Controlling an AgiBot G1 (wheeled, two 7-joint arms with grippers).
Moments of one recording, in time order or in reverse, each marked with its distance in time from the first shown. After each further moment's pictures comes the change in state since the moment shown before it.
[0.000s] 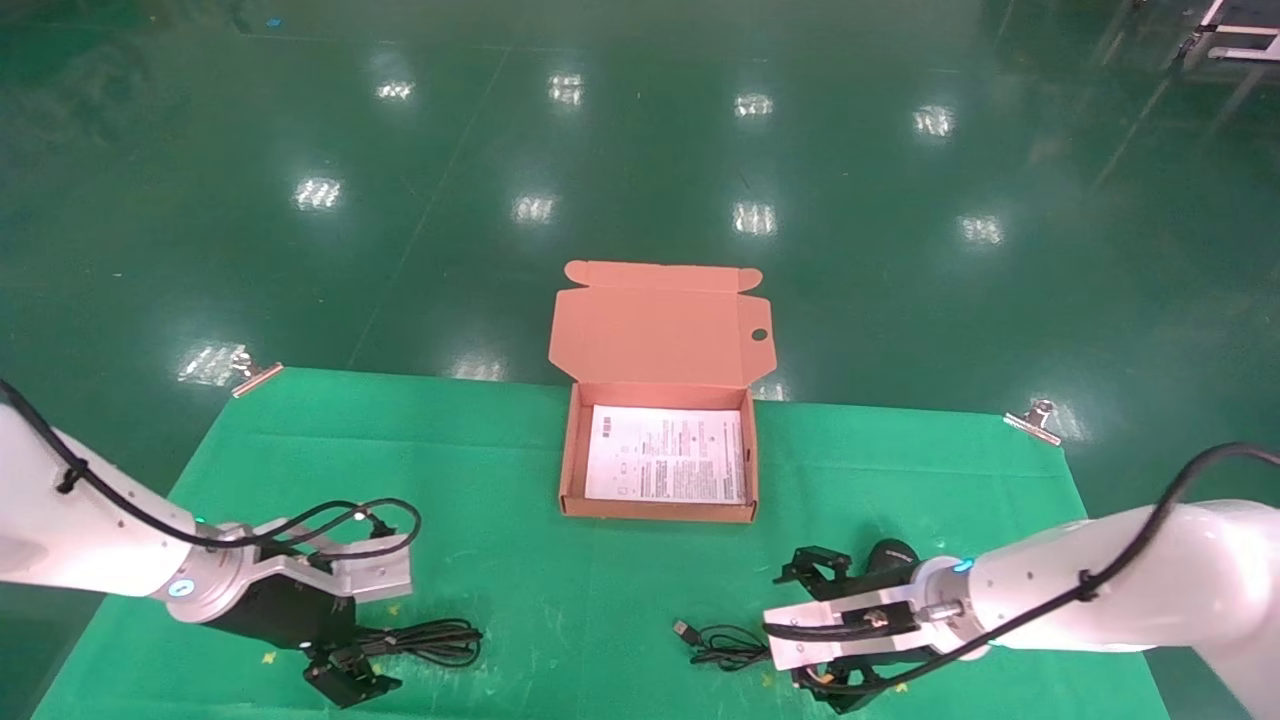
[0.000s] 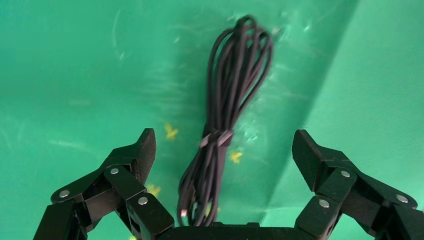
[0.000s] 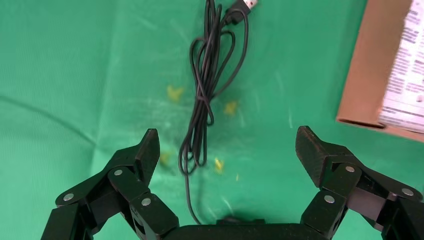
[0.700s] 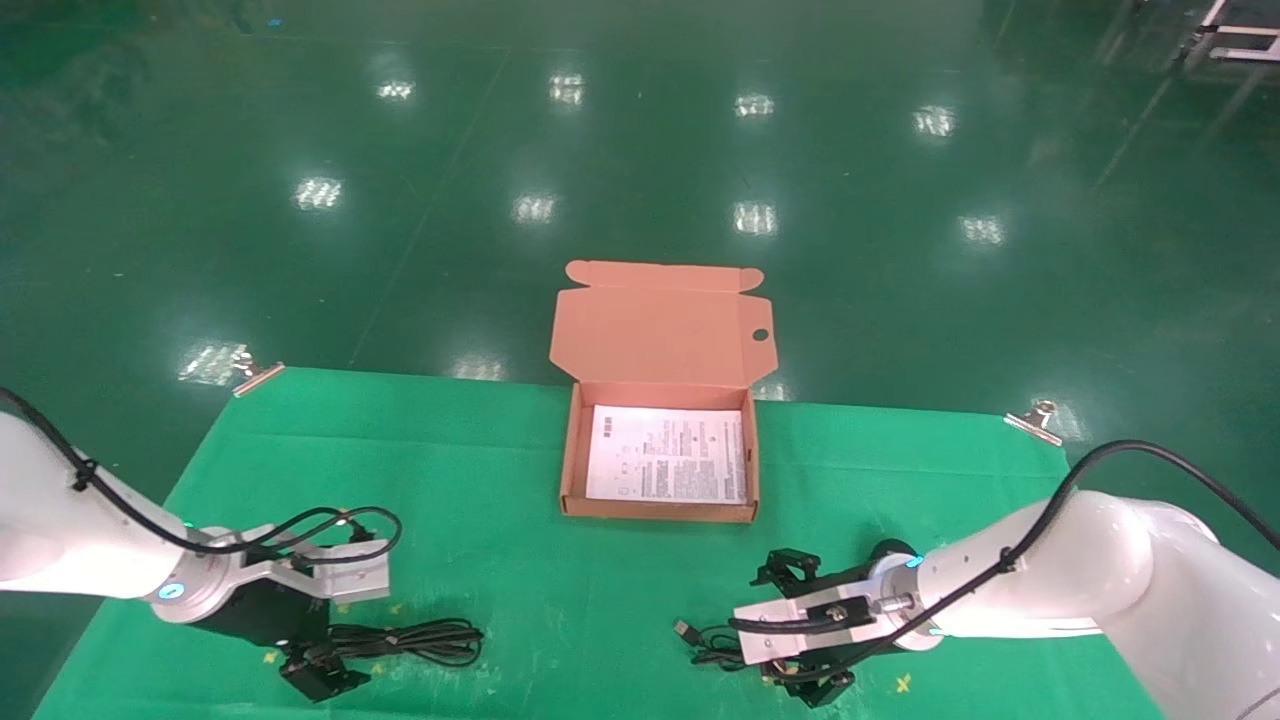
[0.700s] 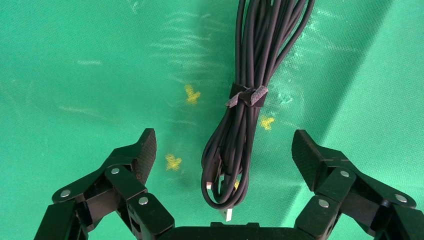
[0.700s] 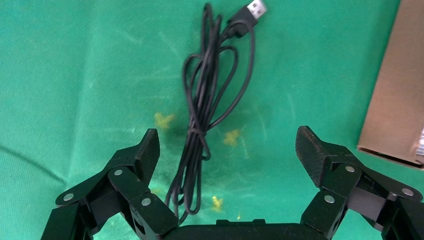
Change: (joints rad) left arm -0.041 0.080 0.004 0.278 0.012 -0.090 0.177; right arm 0.019 -0.139 -0.005 -0.258 0.021 0.057 -0.144
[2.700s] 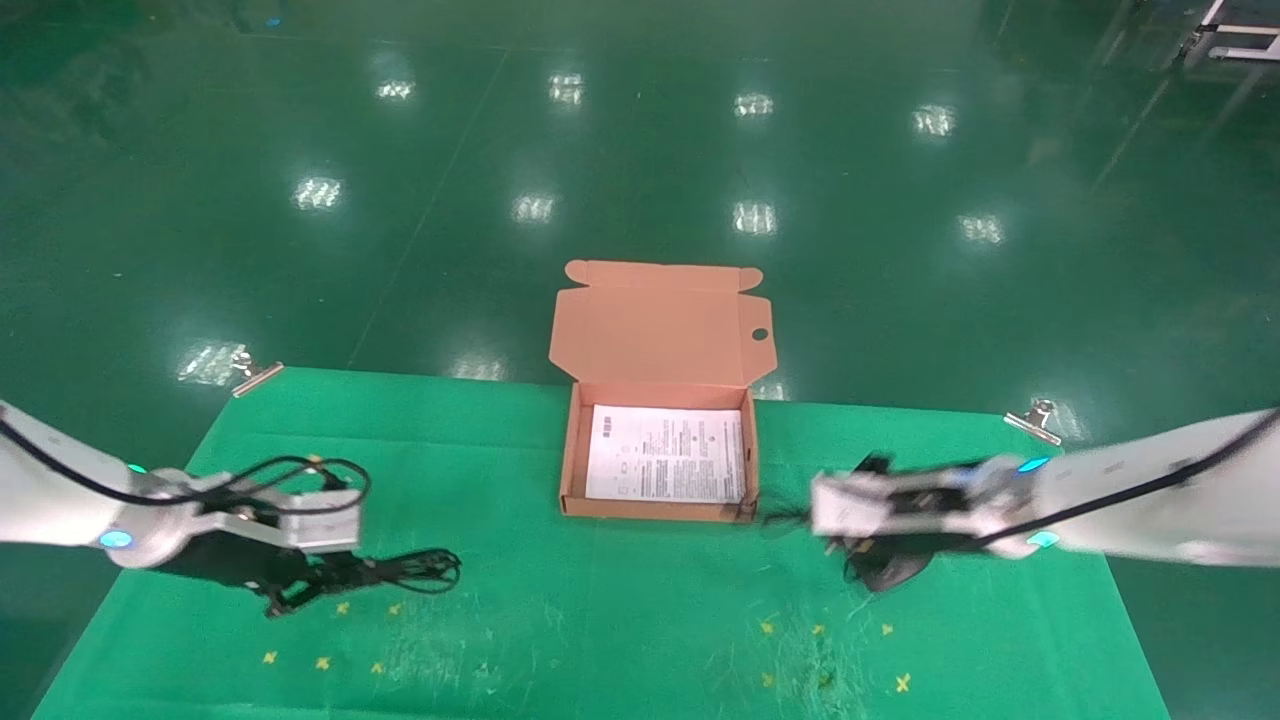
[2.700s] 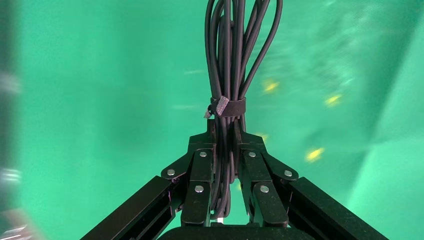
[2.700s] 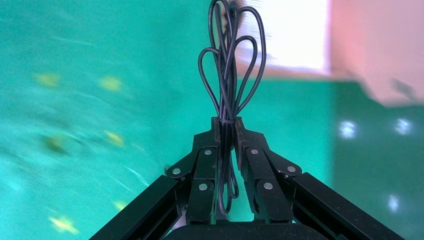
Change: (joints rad) left arm -0.047 -0.104 -0.021 -0.158 -0.014 0.009 0.063; right arm 0.094 0.159 0.095 0.097 0.060 0.021 0.107
